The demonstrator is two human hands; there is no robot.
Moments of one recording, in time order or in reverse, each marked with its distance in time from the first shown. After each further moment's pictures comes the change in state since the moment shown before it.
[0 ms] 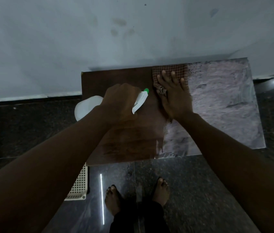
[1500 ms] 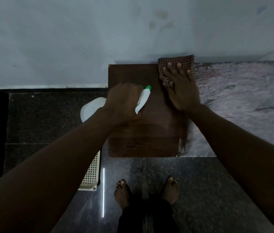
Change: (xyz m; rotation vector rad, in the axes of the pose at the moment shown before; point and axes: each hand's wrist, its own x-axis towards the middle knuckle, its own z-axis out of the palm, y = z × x) left_hand -0.043 -0.060 -0.002 -0.042 0.067 -0.047; right_hand 0.032 -0.057 0.012 -0.036 -0.030 -0.104
